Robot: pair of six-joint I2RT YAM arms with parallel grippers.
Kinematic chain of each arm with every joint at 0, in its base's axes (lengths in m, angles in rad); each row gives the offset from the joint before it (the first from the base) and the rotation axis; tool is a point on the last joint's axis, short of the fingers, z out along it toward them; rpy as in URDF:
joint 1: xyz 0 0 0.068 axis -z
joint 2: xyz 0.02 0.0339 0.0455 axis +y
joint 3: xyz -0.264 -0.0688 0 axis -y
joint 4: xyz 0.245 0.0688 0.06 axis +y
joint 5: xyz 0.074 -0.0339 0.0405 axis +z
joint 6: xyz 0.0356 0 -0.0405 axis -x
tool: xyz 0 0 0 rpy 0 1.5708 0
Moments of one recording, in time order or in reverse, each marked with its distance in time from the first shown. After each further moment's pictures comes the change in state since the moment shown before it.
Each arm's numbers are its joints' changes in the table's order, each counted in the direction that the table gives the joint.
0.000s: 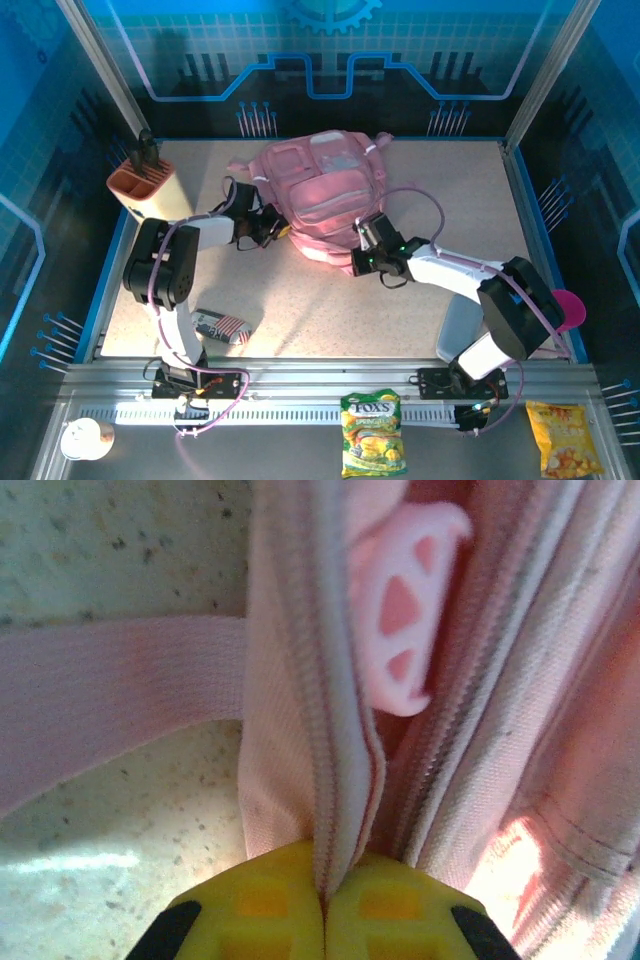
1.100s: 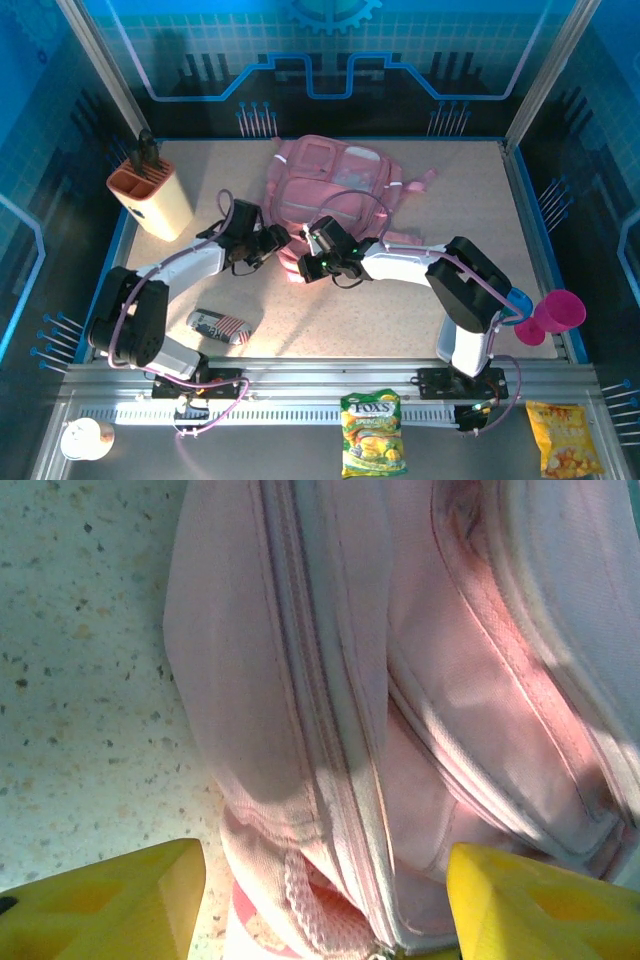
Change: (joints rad) left arm 0.135 -0.384 -0.212 0.217 0.266 -0.073; right arm -0.176 0.290 0.246 -0.138 0.172 -0.098
